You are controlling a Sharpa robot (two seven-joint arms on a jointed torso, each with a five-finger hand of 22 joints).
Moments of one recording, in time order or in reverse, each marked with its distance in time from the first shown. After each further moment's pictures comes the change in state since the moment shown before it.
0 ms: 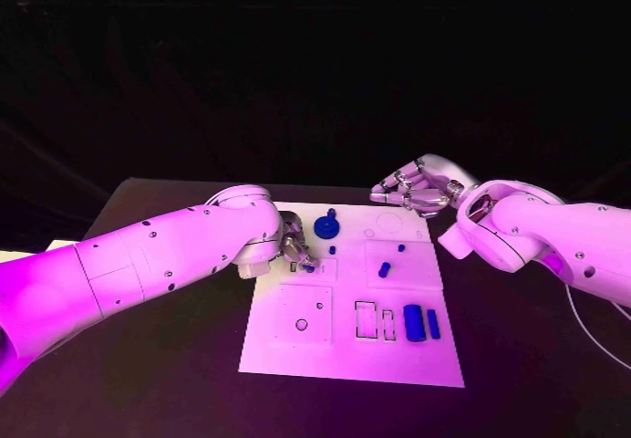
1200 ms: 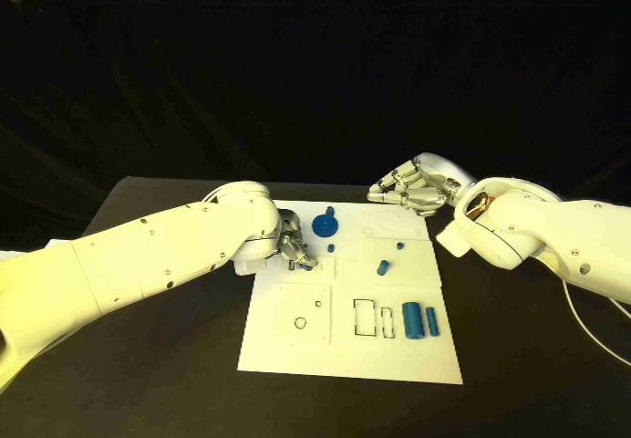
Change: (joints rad) left arm 0.003 0.004 0.002 -0.008 -0.025 0.044 0.003; left_hand -0.010 -0.002 0.003 -0.008 -0.010 0.009 -0.002 0.009 -0.002 0.002 -0.002 0.000 -0.004 0.000 0.000 0.000 0.001 0.000 0.000 0.000 0.000 0.001; right arm 0.000 0.004 0.000 -0.005 -0.017 0.014 -0.005; right_hand 0.000 0.000 -0.006 0.006 0.000 0.000 0.000 0.000 0.001 -0.007 0.001 -0.008 -0.007 0.000 0.000 -0.010 -0.007 0.000 0.000 0.000 -0.005 -0.008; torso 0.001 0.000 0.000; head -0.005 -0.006
